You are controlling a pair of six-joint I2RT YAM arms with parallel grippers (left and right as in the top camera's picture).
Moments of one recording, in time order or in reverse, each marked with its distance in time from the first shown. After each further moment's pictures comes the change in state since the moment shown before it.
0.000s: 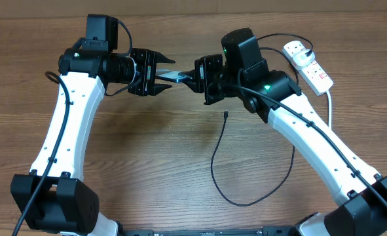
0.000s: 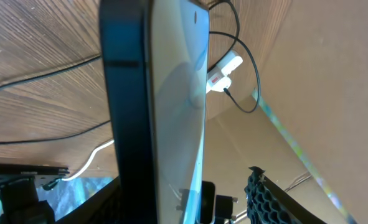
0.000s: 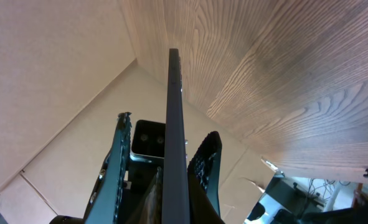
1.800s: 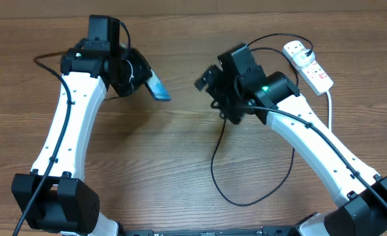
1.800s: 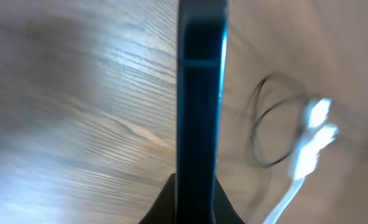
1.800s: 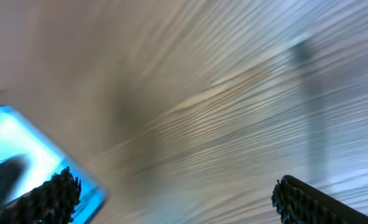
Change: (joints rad) left arm -0.011 0.001 0.000 -0.018 -0.461 0.750; right arm 0.013 0.000 0.004 -0.370 0.372 -0.742
